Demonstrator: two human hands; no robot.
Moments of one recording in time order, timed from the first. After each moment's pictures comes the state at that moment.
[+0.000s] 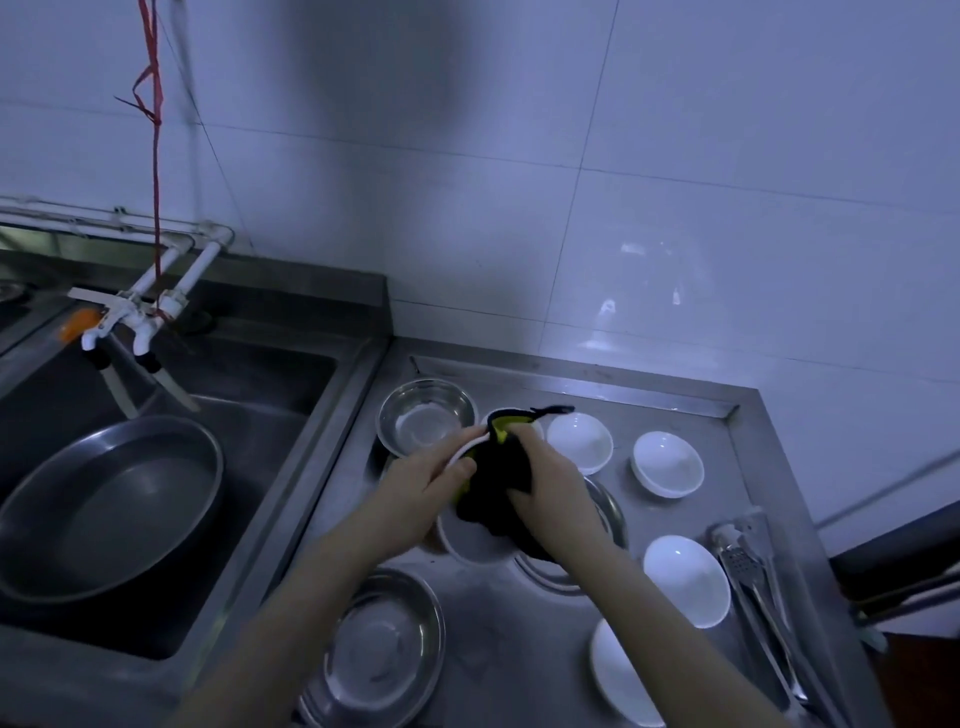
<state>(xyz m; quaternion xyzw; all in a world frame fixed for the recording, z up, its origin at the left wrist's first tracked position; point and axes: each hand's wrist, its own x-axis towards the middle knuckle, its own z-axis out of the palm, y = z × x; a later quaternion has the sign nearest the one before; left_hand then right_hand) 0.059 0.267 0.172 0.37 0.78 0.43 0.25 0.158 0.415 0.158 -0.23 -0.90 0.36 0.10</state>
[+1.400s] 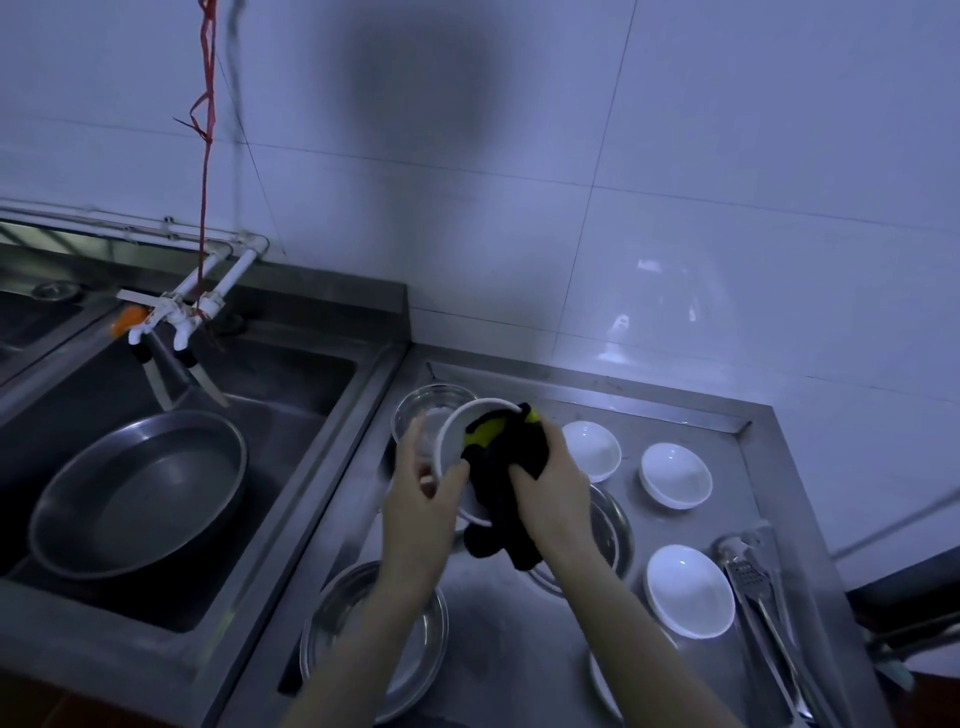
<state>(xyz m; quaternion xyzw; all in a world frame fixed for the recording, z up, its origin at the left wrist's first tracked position) 0.121 0.272 0.172 0.11 0.75 0.65 0.11 0.171 0.396 0.179 -0.31 -0.81 0.47 0.18</state>
